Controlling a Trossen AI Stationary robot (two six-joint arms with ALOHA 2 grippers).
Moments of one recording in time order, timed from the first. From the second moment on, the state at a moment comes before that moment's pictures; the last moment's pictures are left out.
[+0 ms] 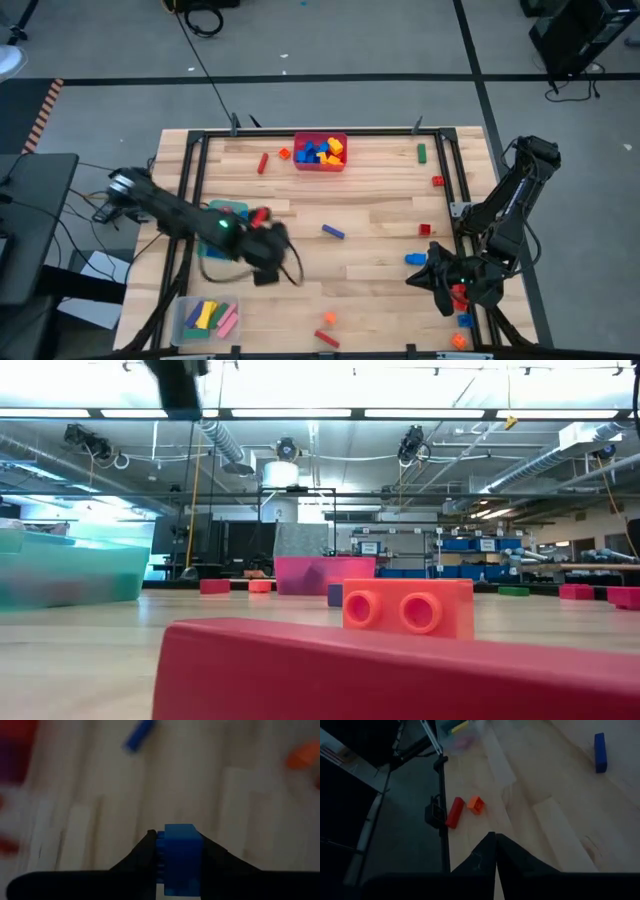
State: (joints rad) left arm -0.44 1.57 1.45 -1.11 -0.33 -0.53; right arm 1.03 1.09 0.76 -0.45 0.71 1.20
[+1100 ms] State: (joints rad) left arm -0.30 0.94 0.69 -1.15 -0.23 -1.68; right arm 0.83 1.05 0.76 -0.48 0.77 1.21
